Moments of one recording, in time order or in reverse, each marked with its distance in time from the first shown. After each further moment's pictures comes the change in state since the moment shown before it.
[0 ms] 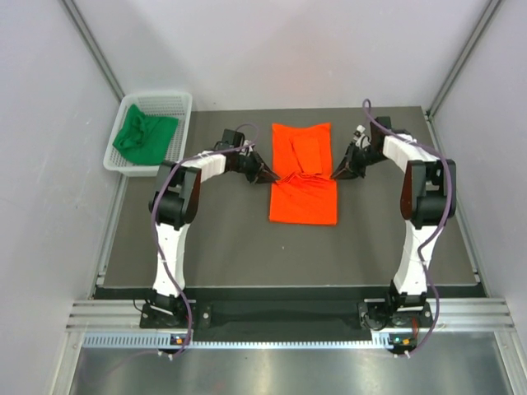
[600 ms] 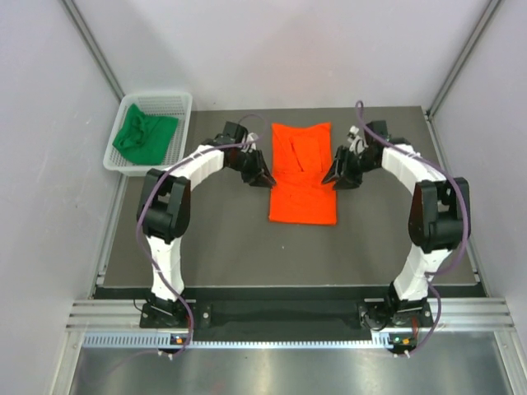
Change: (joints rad) left arm -0.047 -0.188 0.032 -0.335 -0.211 0.395; right arm 0.073 -0.226 -0.150 0.027 0.114 -0.038
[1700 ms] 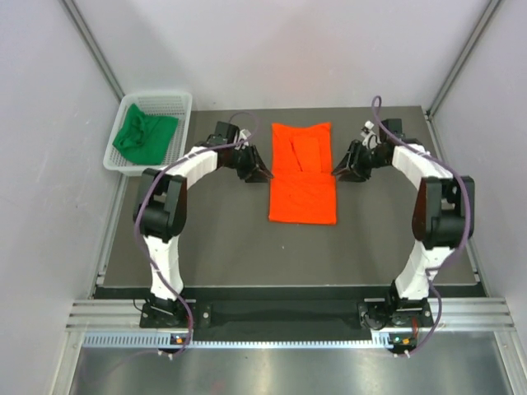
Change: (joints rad) left arm 0.047 0.042 -0.037 0.142 0.052 -0.068; right arm -0.080 0.036 -0.032 0.120 -0.087 0.053
